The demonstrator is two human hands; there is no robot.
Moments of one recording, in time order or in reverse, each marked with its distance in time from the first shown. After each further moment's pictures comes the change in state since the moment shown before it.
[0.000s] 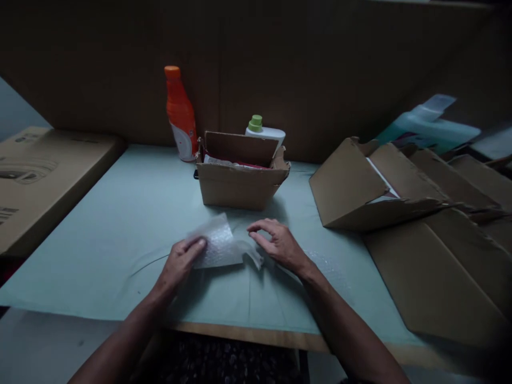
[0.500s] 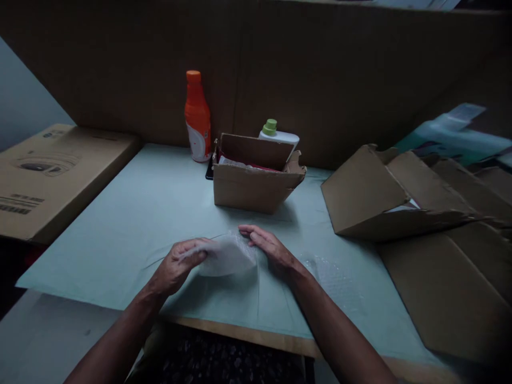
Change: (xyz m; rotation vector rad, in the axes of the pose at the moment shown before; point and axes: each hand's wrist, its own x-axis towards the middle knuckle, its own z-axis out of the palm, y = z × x) left_hand -0.012 0.011 -0.029 -0.118 -0.273 0.151; right_hand 0.009 0.023 0.049 0.598 -0.225 0.217
